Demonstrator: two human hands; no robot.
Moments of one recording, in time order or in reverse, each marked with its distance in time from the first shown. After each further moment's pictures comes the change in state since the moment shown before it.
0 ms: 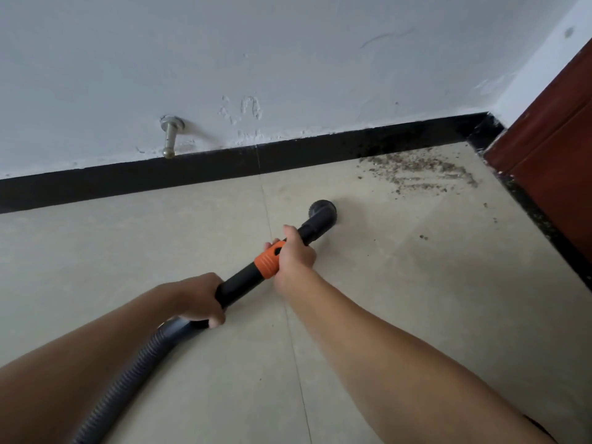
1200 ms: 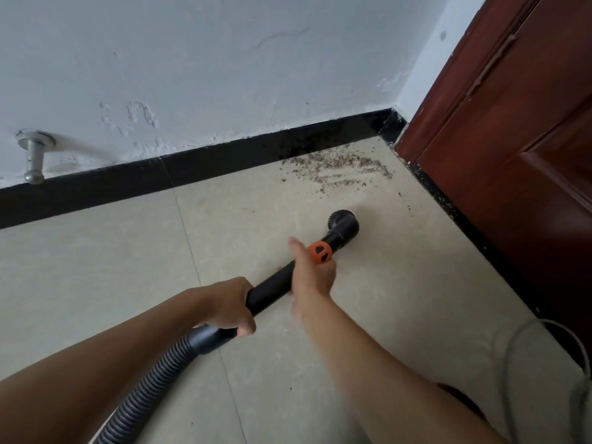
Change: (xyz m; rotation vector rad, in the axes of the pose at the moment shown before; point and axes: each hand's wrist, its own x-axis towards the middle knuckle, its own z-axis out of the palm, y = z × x) left_hand 0.029 0.156 0.012 0.062 -0.122 0.306; right_hand 0.014 -0.081 -0.107 -0.099 0.244 -0.339
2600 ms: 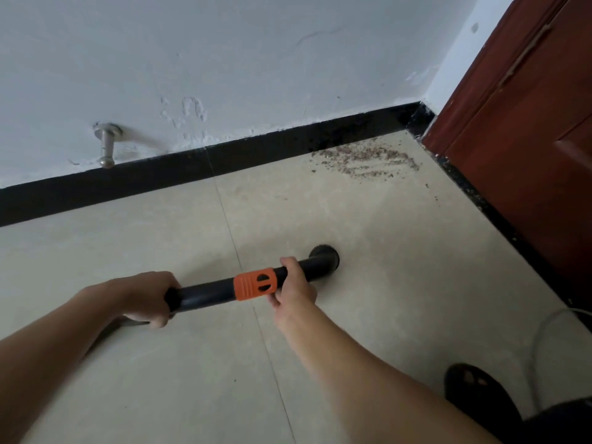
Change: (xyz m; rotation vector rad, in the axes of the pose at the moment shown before) left_hand -0.072 -0.147 -0.021 0.343 0.088 -0.266; right_hand -0.072 0.059 0.026 0.190 -0.038 0.396
